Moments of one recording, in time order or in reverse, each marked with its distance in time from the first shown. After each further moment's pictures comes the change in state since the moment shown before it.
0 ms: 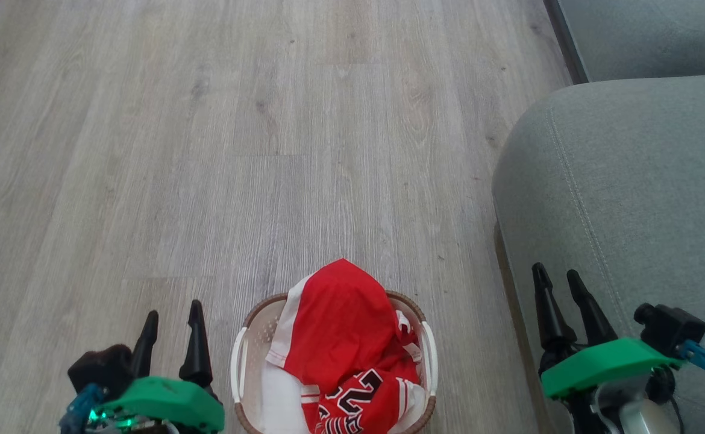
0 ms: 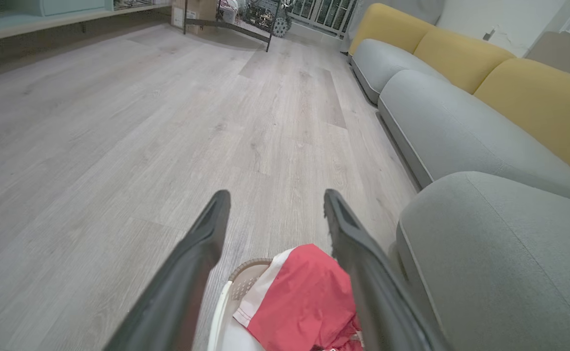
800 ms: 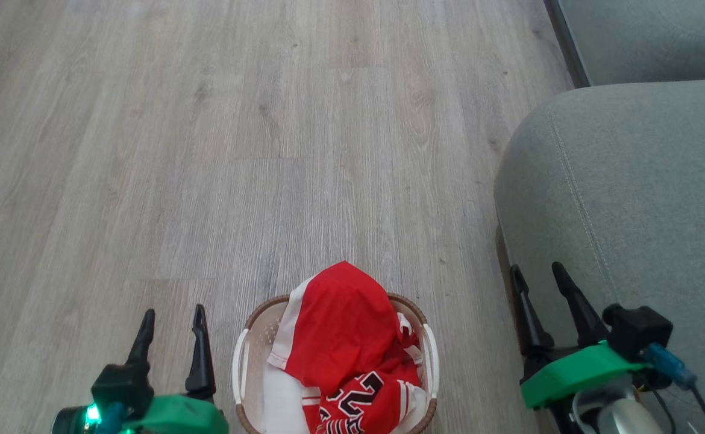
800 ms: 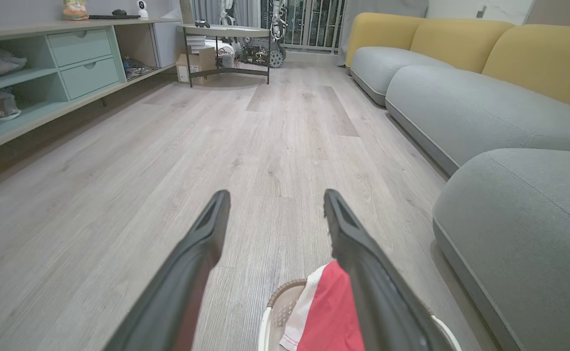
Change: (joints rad) left arm 0.038 0.000 -0.009 -0.031 0.245 0.035 -0.068; right arm 0.000 0.000 0.043 -0.013 -0.283 0.000 -0.071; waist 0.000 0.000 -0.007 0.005
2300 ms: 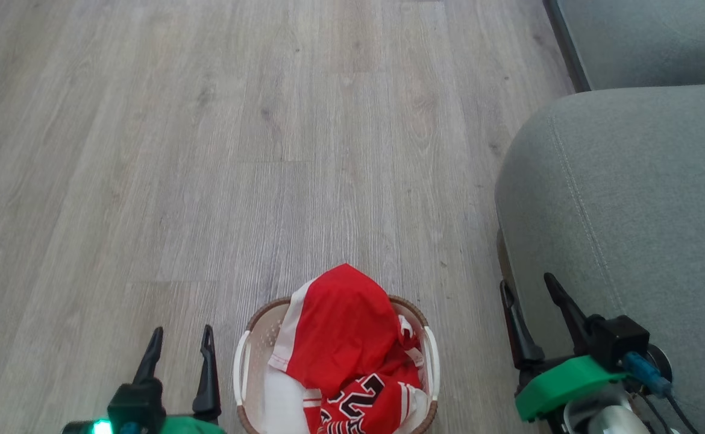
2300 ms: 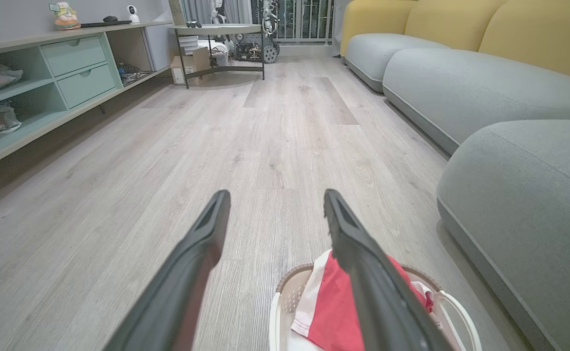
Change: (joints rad) left arm 0.042 -0.063 0.070 0.045 0.147 -0.086 -0.035; right arm 0.000 0.000 0.009 0.061 -0.142 0.000 -0.035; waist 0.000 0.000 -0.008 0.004
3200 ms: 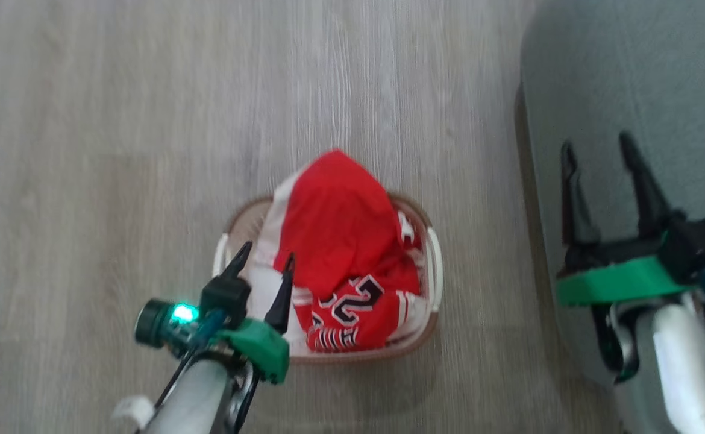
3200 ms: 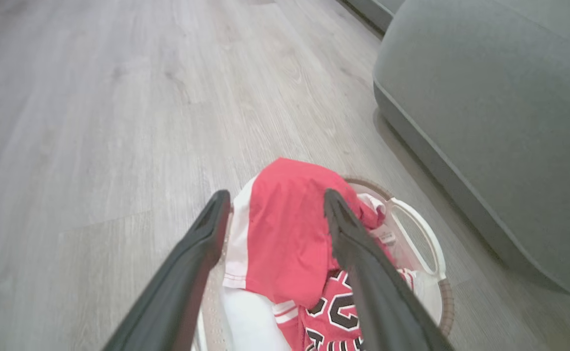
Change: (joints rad) left arm -0.390 -0.010 -0.208 0.337 0.020 -0.091 0.000; right arm -0.189 -0.001 -0.122 -0.196 -0.104 0.000 0.000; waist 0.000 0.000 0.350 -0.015
